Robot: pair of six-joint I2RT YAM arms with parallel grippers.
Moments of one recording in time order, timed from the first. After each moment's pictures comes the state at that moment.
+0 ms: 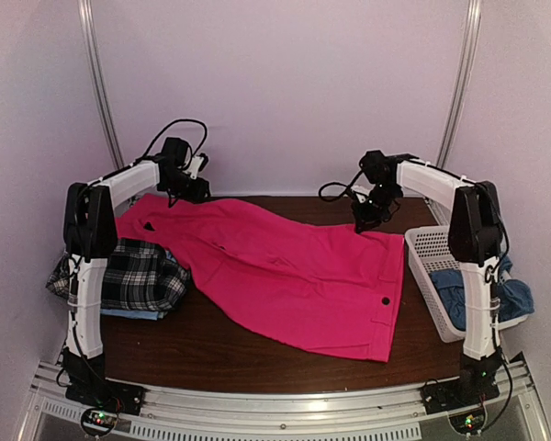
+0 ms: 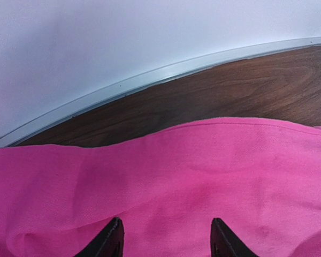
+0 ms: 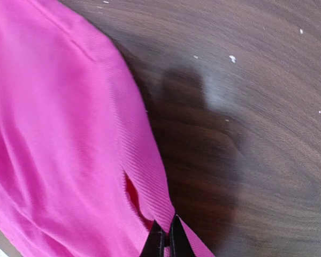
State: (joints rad) left arm -0.24 2.32 2.08 -0.58 0.12 0.09; right arm 0.29 2.24 1.99 -1.03 -0.17 -0.01
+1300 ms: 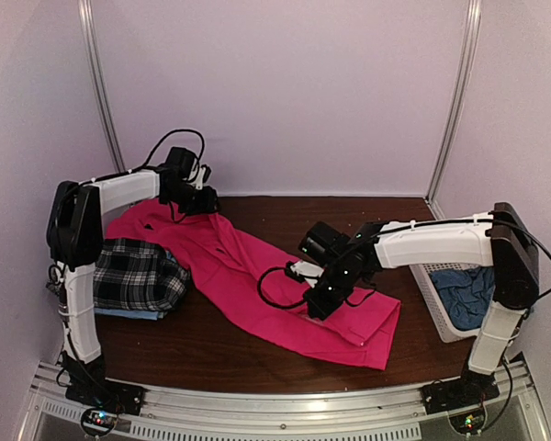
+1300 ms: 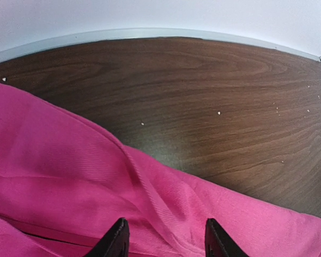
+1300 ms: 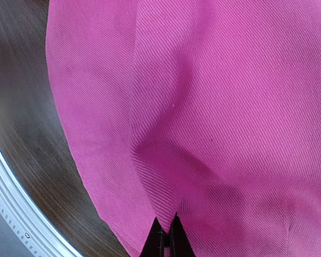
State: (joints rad) left arm -0.32 2.11 1.73 -0.47 0.21 -0.24; right arm 0.92 1.80 1.27 -0.71 -0.15 0.19
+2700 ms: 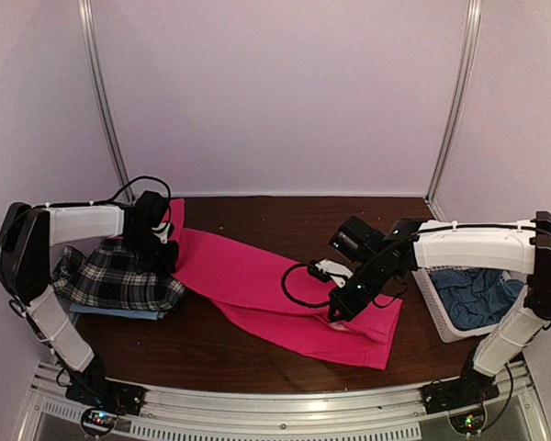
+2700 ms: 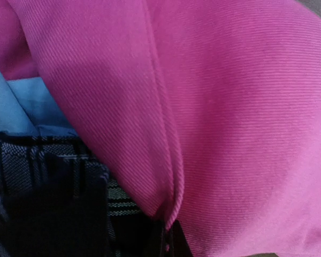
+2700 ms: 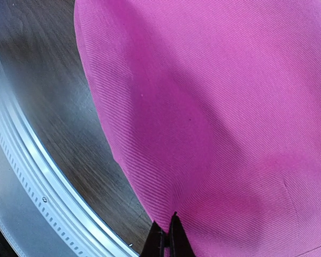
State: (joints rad) left arm -0.31 1.64 1.08 -0.62 0.05 -0.34; right arm 0.88 1.57 1.12 -0.76 -0.25 0.21
